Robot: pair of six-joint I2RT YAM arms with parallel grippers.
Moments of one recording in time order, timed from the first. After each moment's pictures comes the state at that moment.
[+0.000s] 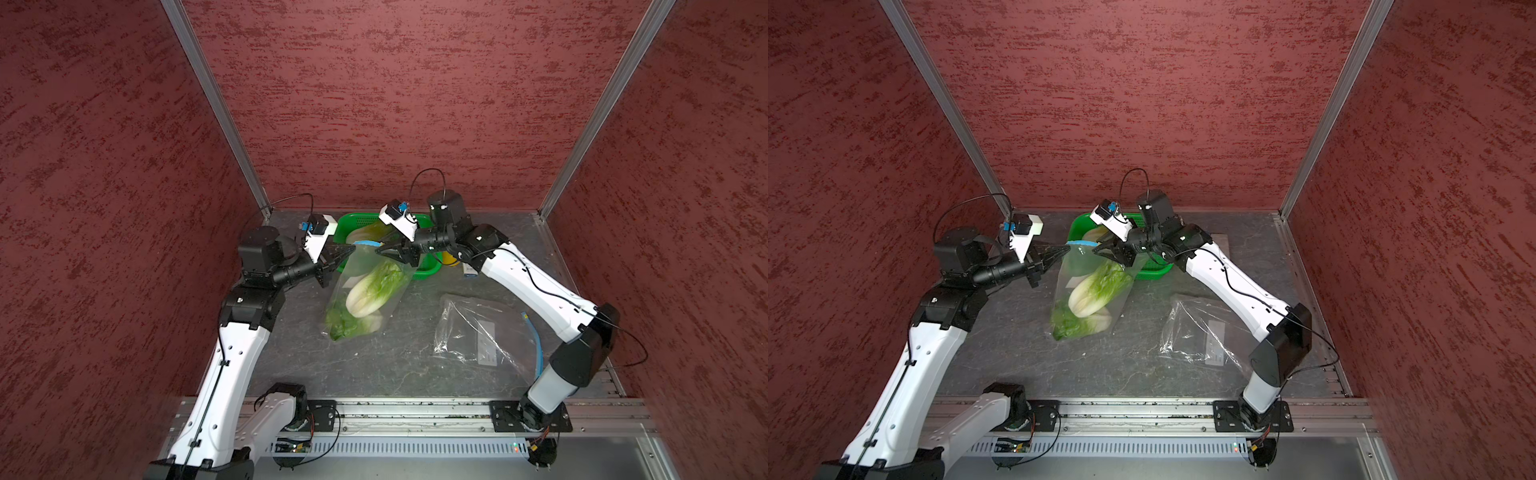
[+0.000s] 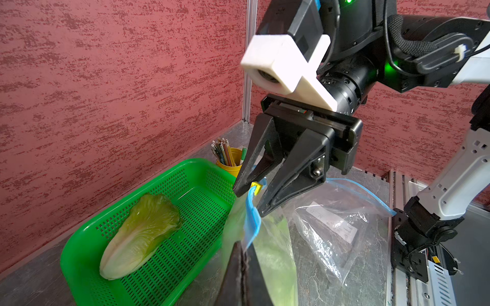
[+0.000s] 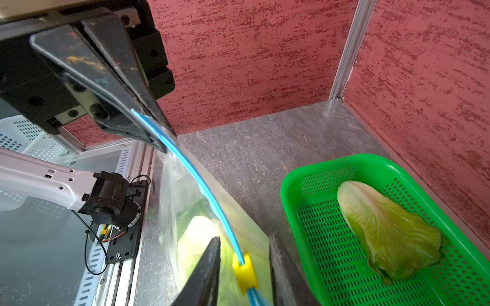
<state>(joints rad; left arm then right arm) -0.09 0.95 1.12 -0.44 0.84 0.17 0.69 1.68 1.74 -0.54 -0.65 -0.22</state>
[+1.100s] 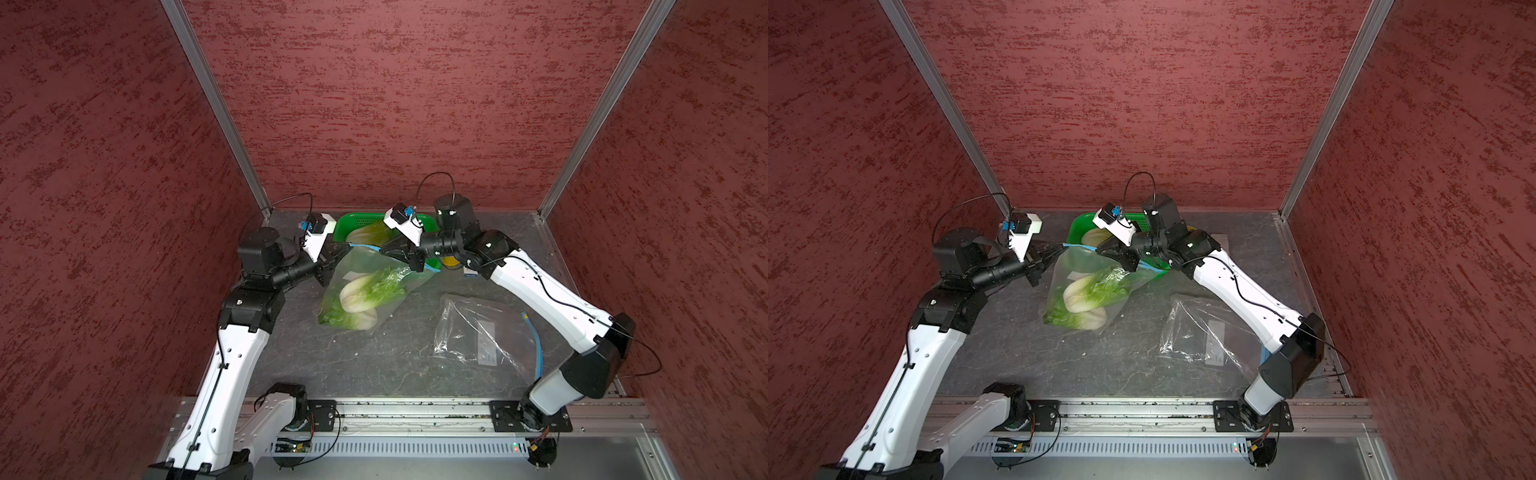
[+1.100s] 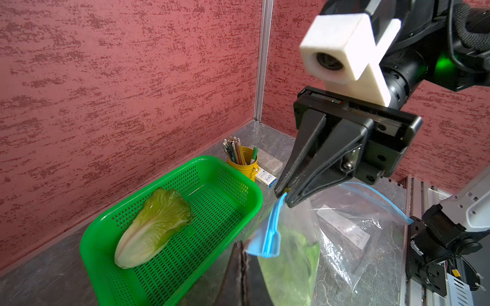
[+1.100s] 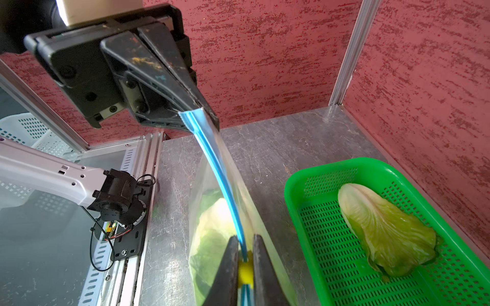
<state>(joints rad) -0.10 0.94 1.12 -0.44 0.75 0.15 0.69 1.59 1.66 -0.51 -0.63 -0.22</state>
